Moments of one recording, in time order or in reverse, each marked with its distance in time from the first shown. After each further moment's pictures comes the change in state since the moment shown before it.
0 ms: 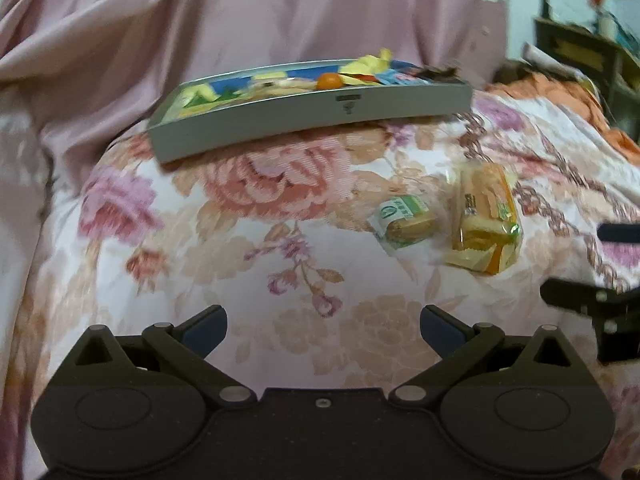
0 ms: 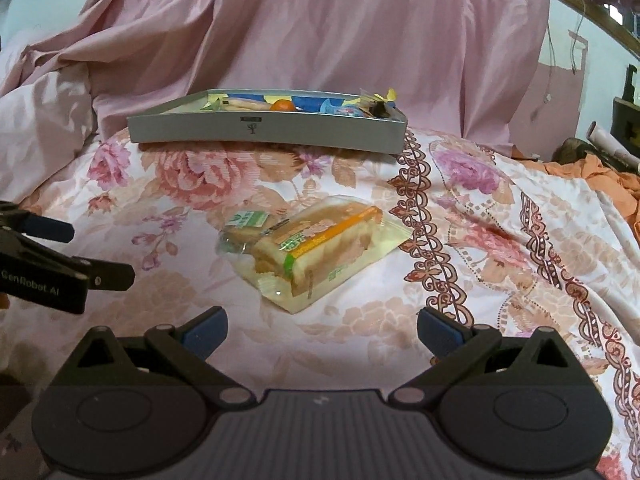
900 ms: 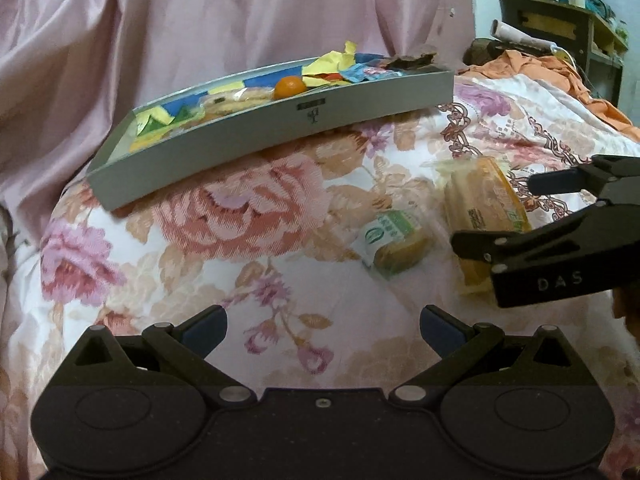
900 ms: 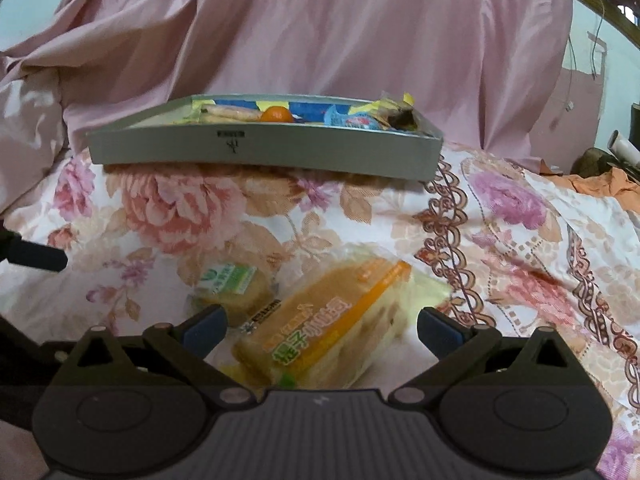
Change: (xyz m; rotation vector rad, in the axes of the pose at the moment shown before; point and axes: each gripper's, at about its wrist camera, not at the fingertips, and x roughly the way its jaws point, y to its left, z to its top) left arm 0.038 -0.009 0.026 0.114 -0.008 -0.036; right arm 0.076 0.005 0.041 0.001 -0.007 -0.011
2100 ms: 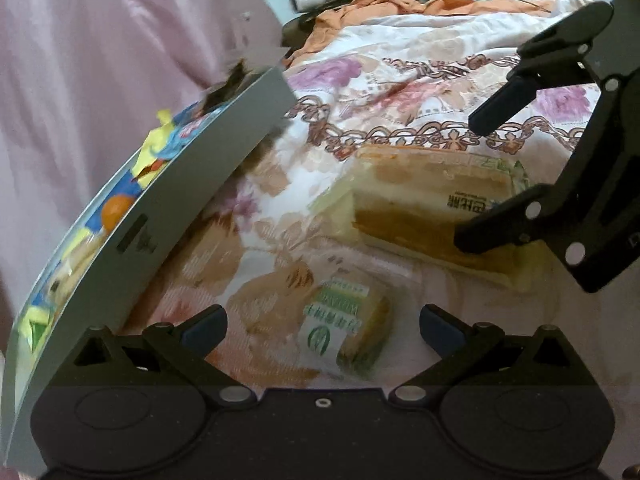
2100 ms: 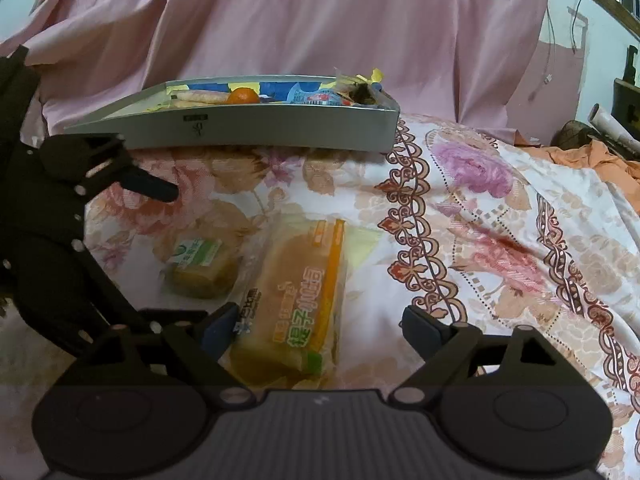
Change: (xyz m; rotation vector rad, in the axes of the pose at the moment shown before) left arm 0.069 -0.036 0.038 0.645 -0.096 -0.223; right arm -0.009 -0.019 -0.005 0.041 0.067 -0.034
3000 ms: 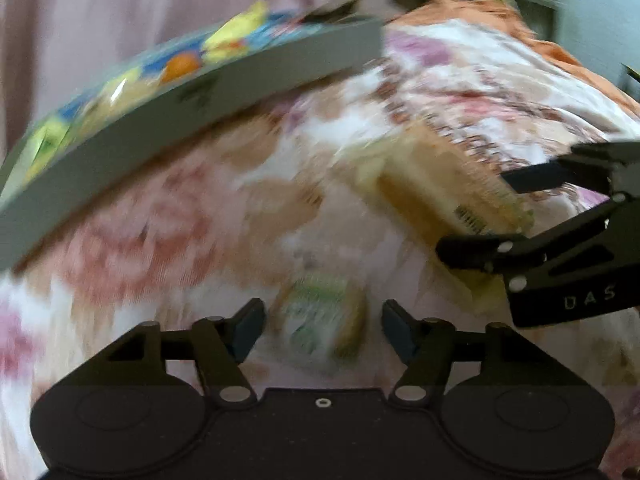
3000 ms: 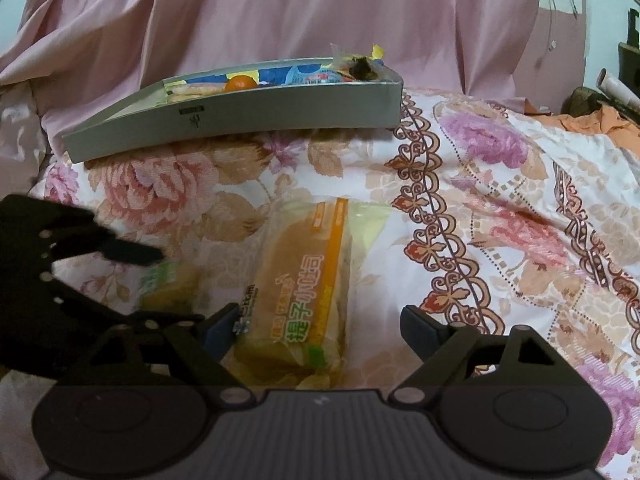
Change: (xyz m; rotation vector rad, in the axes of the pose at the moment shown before) left arm -0.025 0.006 -0.017 -0.556 0.207 -0.010; right arm 0.013 -0.005 -0.001 0.080 0.057 0.064
